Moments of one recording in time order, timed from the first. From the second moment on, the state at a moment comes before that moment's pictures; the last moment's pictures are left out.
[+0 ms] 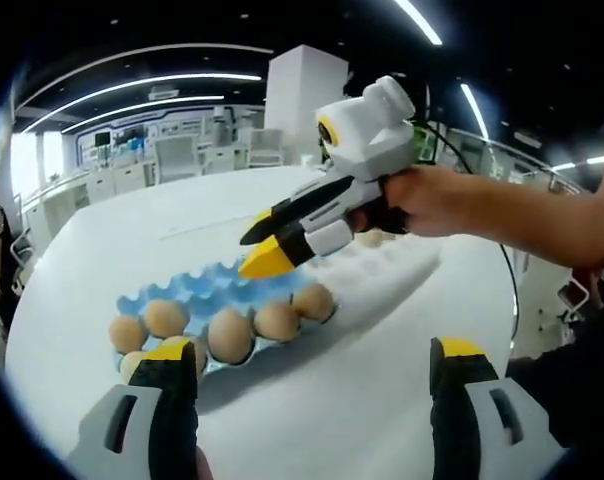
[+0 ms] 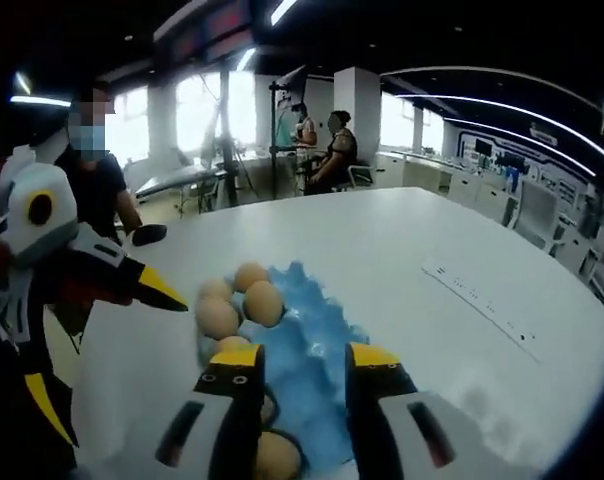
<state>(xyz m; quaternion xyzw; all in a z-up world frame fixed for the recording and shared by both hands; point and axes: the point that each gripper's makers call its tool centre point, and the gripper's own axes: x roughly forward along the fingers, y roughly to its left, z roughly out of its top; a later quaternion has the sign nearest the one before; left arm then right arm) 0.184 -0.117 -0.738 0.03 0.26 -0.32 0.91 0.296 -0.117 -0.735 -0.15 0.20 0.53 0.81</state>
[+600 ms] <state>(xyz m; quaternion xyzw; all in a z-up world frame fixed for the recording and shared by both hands) 0.190 -0.141 -0.732 0.04 0.25 -0.34 0.91 0.306 -0.184 -0.737 -0.13 0.22 0.48 0.84</state>
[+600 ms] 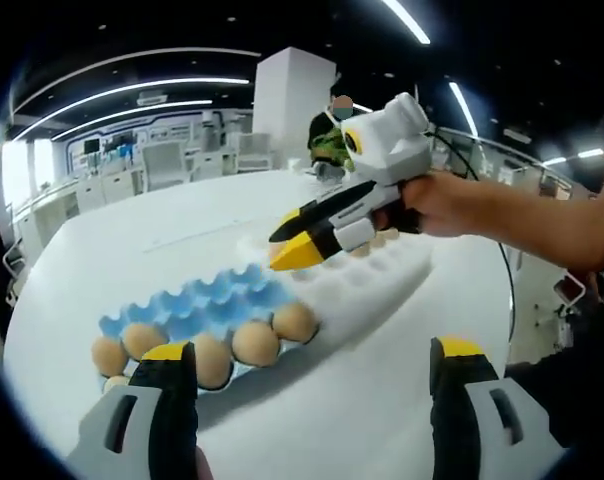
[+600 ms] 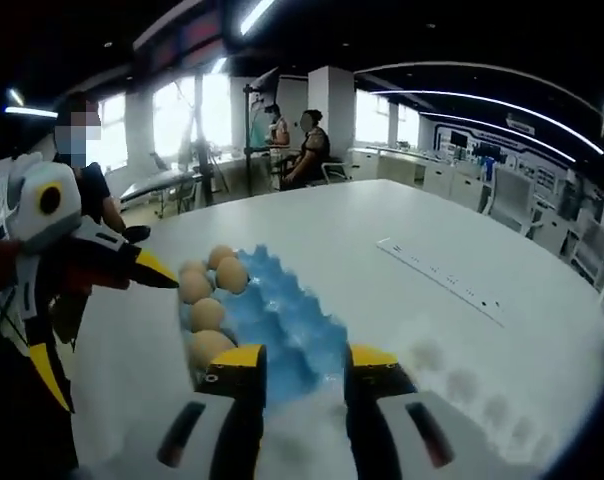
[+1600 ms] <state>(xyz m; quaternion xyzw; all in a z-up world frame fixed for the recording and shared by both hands) 0.190 -0.160 -0.736 0.04 0.25 -0.35 0.90 0.307 -0.277 -0.748 -0.13 0.23 0.41 0.87</state>
